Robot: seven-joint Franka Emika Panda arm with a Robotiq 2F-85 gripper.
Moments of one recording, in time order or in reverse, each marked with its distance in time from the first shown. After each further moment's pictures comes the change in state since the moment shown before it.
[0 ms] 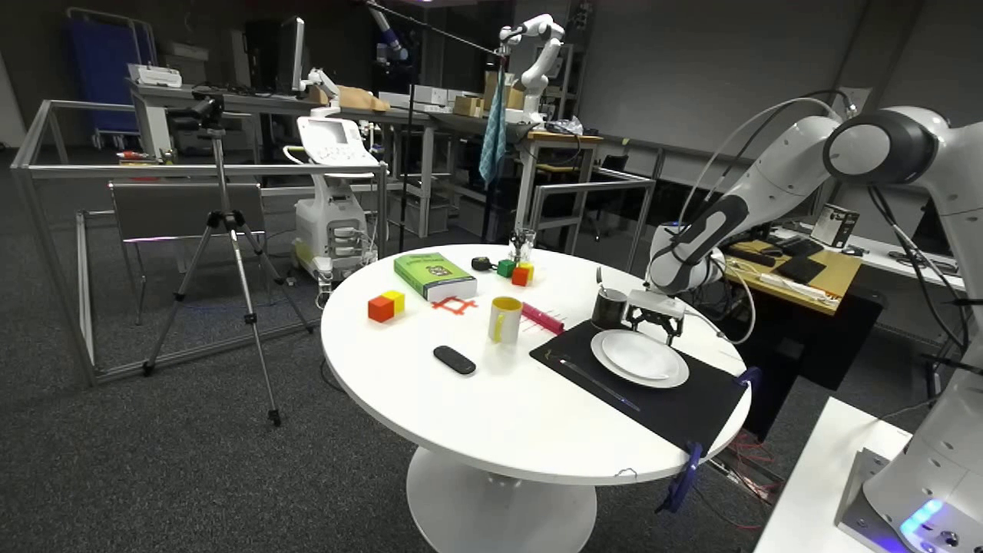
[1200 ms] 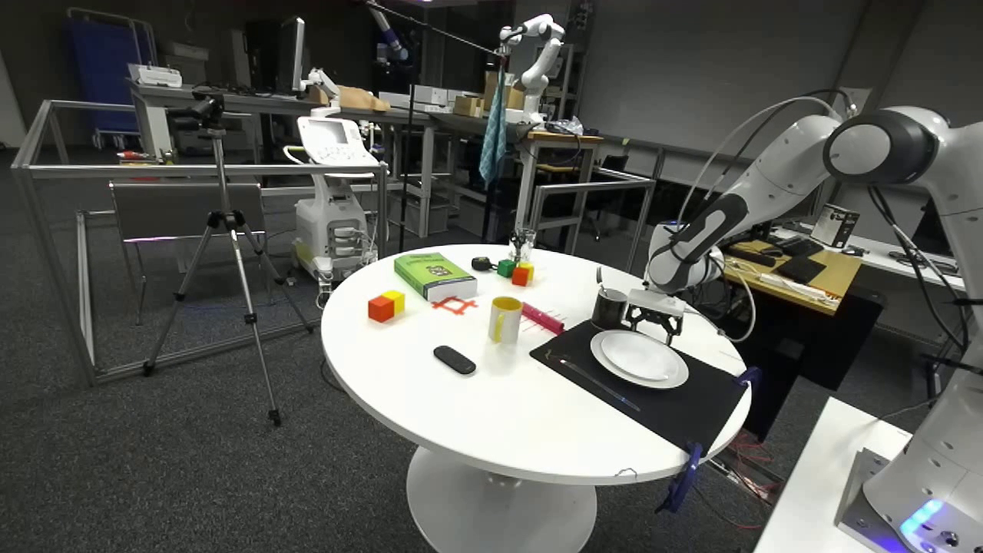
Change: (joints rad) arm 0.002 -0.001 -0.001 0.011 -0.002 -0.021 -0.019
